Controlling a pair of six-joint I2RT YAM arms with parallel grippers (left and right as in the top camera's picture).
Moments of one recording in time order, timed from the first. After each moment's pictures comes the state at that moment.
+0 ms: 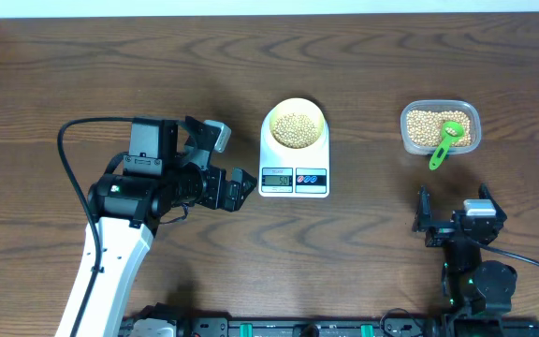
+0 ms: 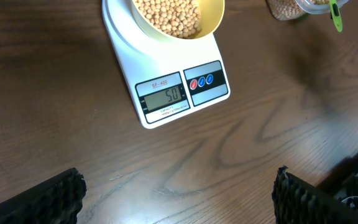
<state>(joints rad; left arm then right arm) -0.15 1.17 1.02 -0.89 0.51 0.05 -0.02 0.01 0.01 -0.08 -0.01 -0.07</state>
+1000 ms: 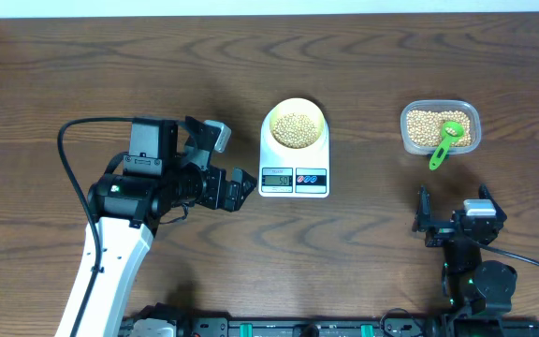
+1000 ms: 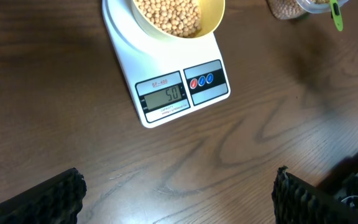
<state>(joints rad) -0.15 1.17 1.02 -0.89 0.51 0.05 -0.02 0.01 0.01 -0.08 -0.01 -0.07</state>
